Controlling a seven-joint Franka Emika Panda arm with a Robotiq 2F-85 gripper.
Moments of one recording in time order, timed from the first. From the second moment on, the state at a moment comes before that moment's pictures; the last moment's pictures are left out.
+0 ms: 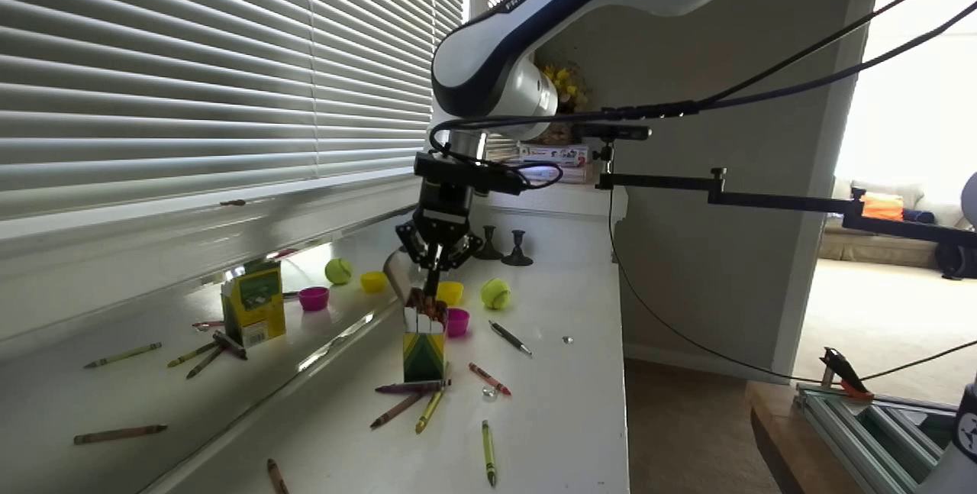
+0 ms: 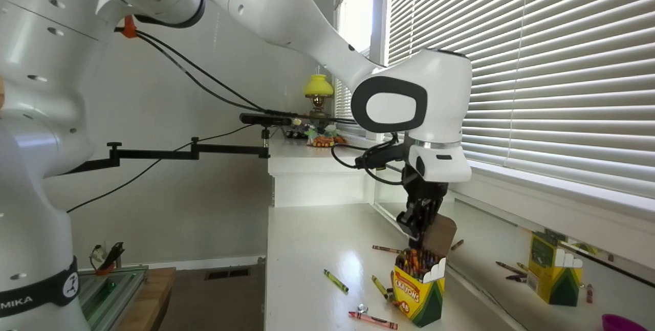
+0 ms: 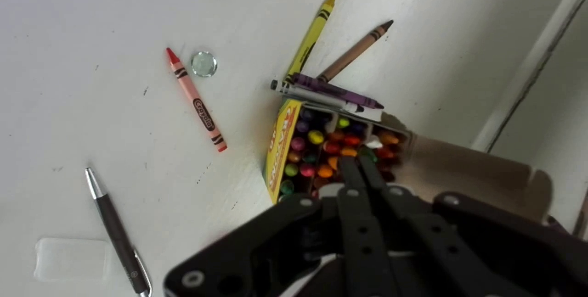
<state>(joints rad) -0.06 0.37 -0.12 -1.85 0.35 2.25 0.67</state>
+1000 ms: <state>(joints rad) -0.10 0.19 -0.14 -1.82 0.39 2.22 0.71</state>
